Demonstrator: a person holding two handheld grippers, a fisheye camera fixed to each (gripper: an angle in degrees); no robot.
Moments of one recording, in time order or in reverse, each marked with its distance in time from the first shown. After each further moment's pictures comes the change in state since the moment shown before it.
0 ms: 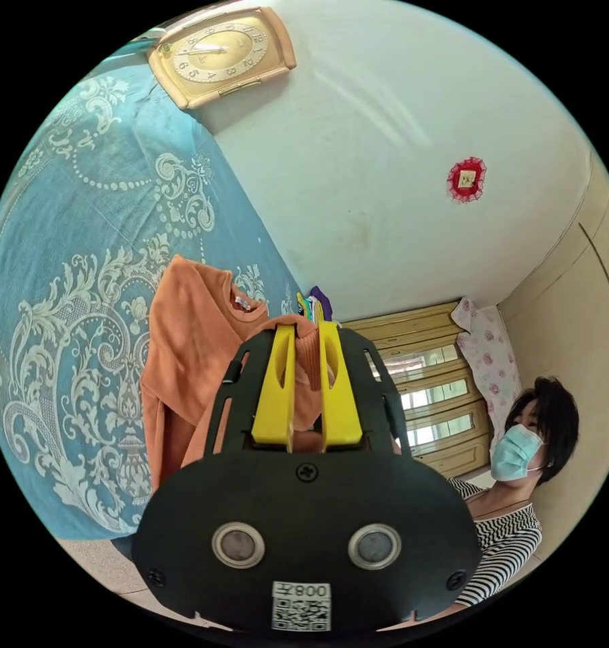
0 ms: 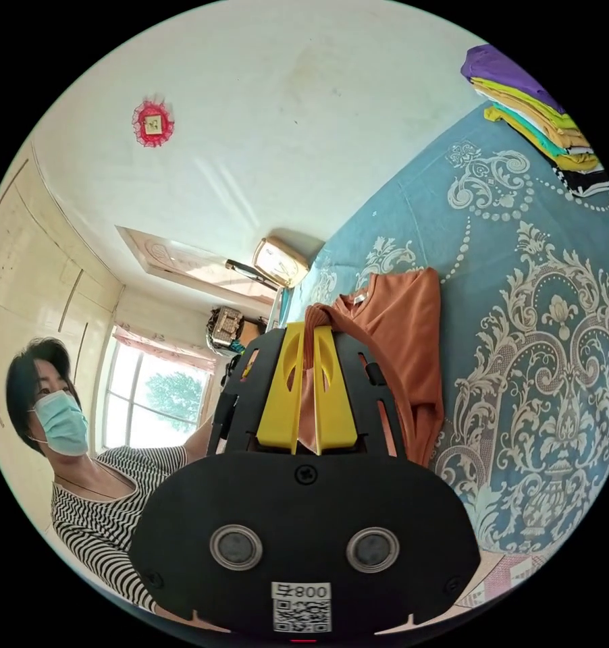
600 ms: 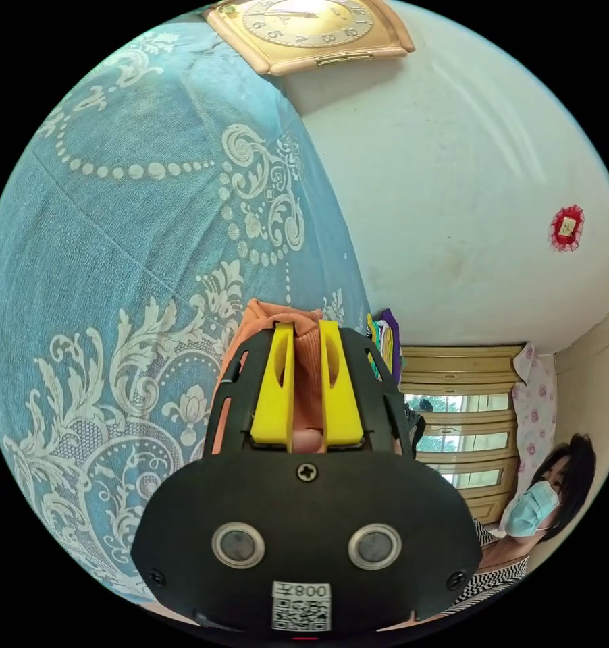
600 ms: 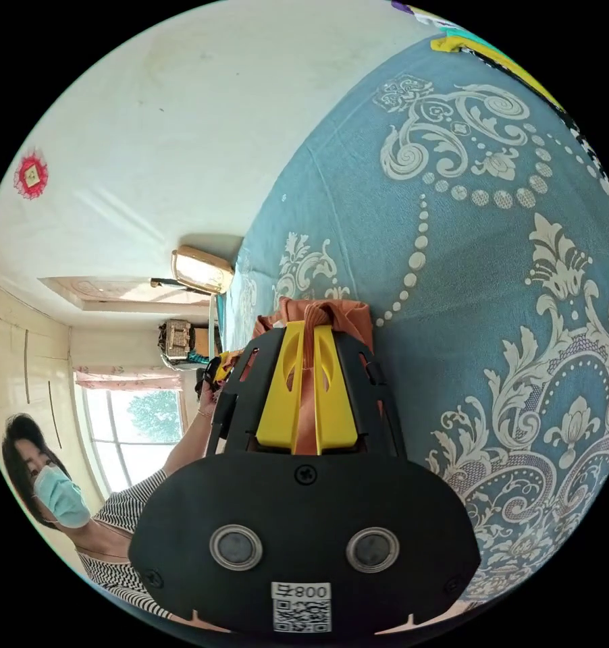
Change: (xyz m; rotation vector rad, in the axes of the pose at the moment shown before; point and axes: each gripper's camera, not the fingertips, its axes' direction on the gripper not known) left arm -0.108 -0.185 0.175 0.000 -0.195 -0.183; right arm 0.133 -0.205 0.151 -0.118 0.188 0.237
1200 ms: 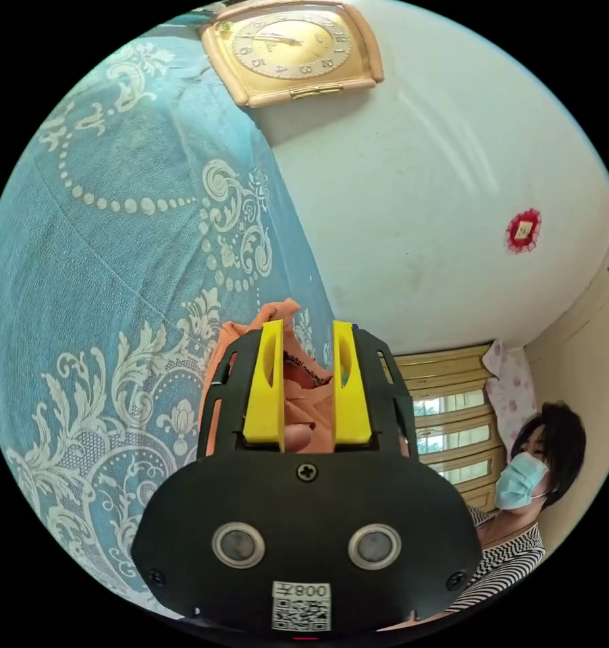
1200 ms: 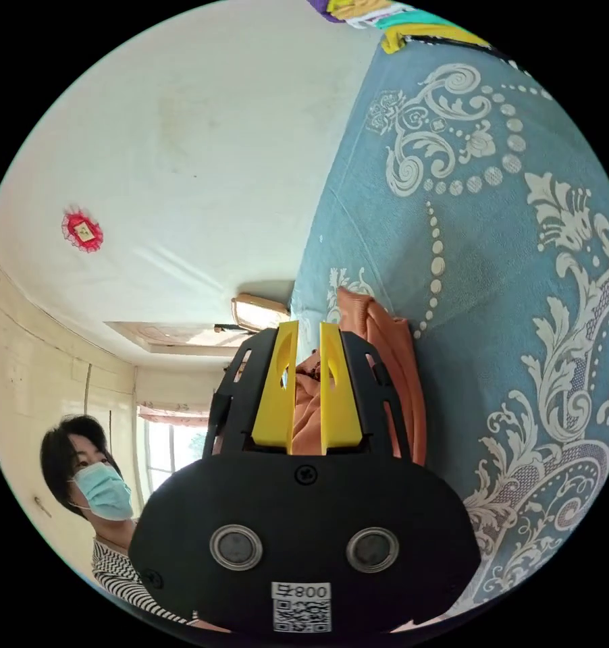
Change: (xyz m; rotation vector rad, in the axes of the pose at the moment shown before) left arm 0.103 -0.024 0.093 0.018 0.011 0.200; right arm -0.060 -0.033 0.041 0.204 -0.283 0.014
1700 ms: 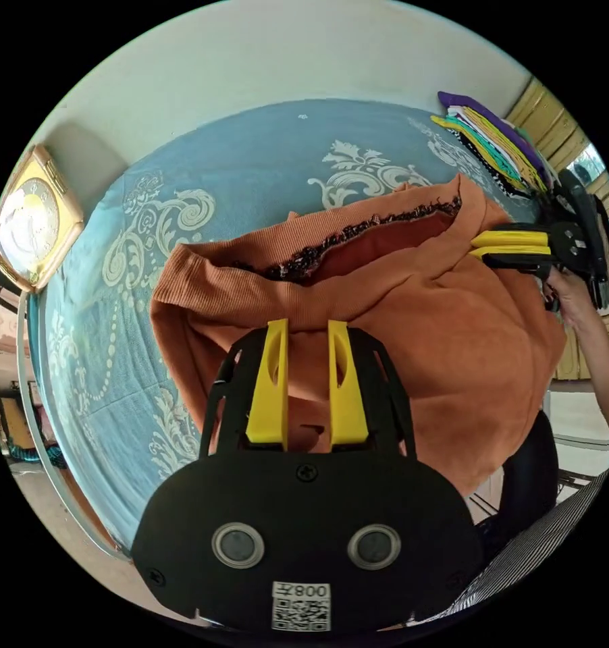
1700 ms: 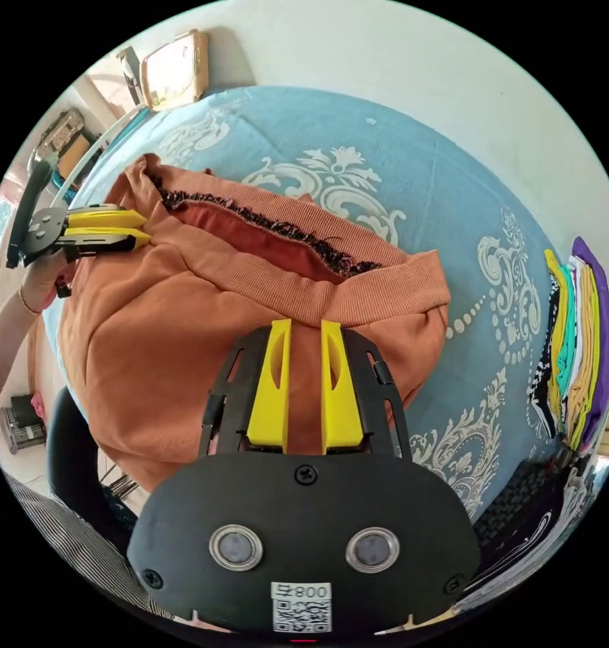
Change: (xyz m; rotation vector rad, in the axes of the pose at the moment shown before) left arm 0.159 0.051 0.248 -0.471 -0.907 0.684; right arm -0.125 0.100 0.276 -0.494 1.113 -0.761
